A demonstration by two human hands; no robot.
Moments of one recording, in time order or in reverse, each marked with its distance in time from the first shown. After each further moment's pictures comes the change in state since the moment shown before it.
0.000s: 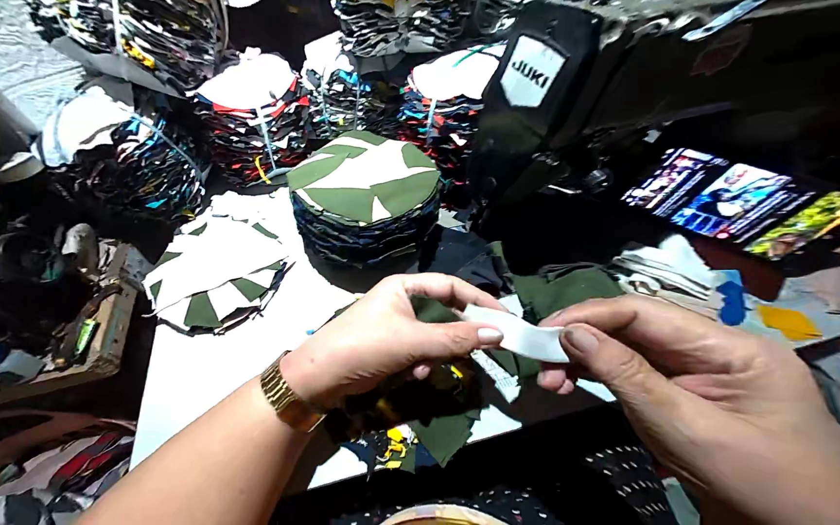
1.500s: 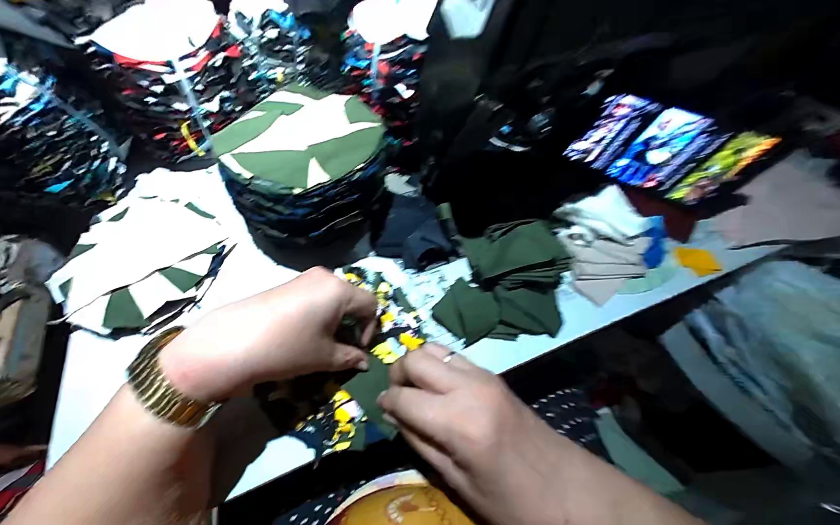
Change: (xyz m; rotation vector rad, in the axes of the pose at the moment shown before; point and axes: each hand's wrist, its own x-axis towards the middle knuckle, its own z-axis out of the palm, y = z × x) left_hand 0.007 -0.002 -0.033 1.097 -0.318 0.140; right_hand -0.041 0.021 0.050 -0.528 -0.383 -0.301
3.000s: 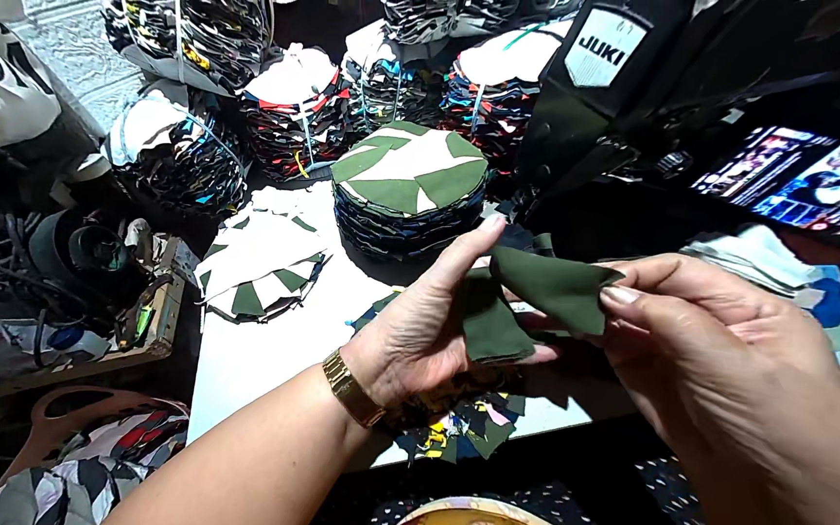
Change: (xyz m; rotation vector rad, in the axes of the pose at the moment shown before) left_hand 0.010 0.044 0.015 -1.712 0.338 -0.247; right_hand 0.046 0.011 -0.044 0.841 0.566 0.442
